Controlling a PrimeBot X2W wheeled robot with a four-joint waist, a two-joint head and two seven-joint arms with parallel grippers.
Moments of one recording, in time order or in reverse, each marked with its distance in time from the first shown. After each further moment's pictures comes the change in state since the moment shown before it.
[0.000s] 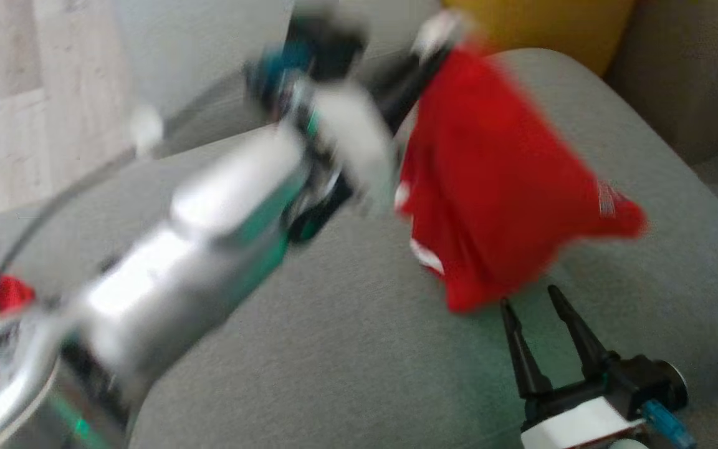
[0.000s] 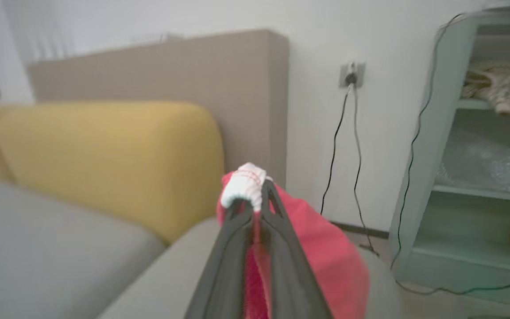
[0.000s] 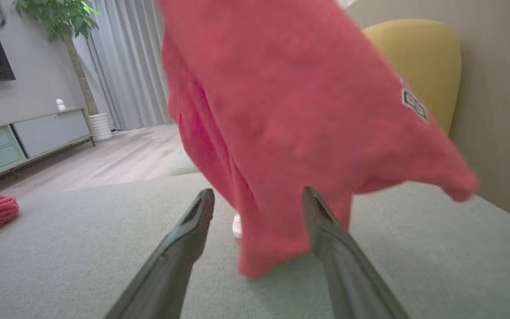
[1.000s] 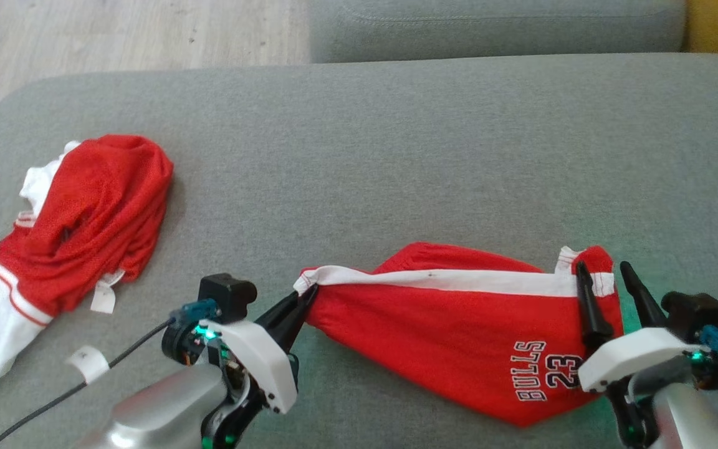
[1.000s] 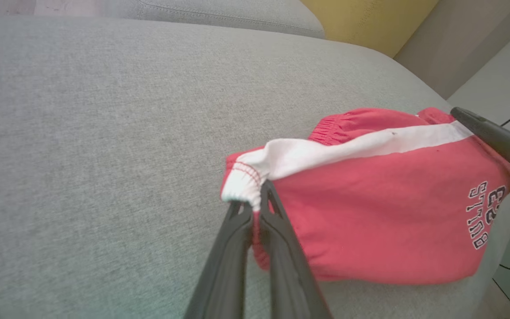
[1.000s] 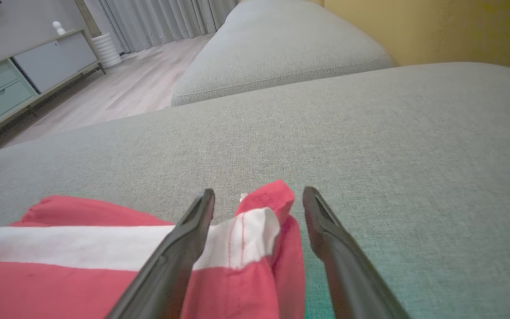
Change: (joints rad) left arm 0.600 0.292 -0.078 -0.176 -0.065 0.145 -0.081; right arm -0.214 -0.042 -0.203 0.303 0.151 0.000 0.134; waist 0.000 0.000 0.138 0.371
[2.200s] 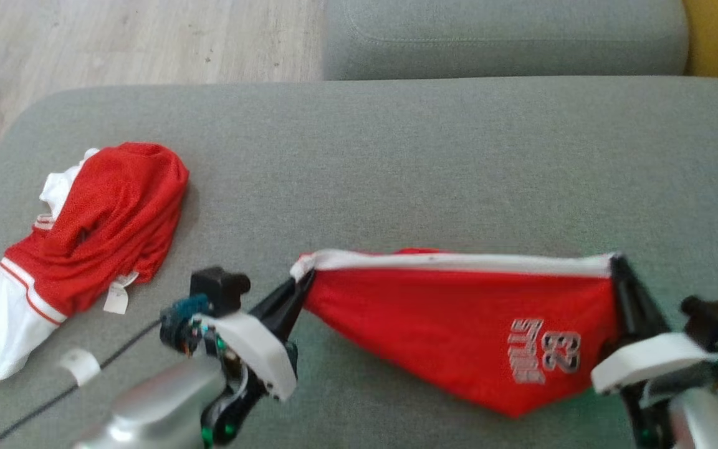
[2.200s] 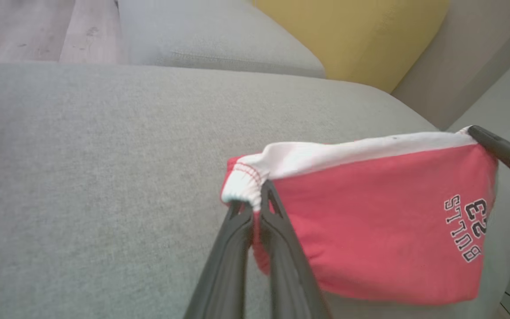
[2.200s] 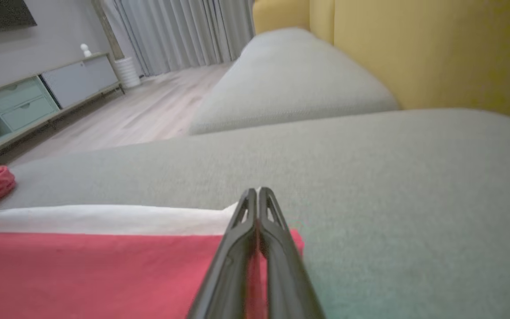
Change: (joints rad) left arm 0.007 -0.008 0.026 0.006 0.002 -0.005 -0.053; right arm 0.063 -0.014 0.004 -0.102 -0.001 0.000 -0.016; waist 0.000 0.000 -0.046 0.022
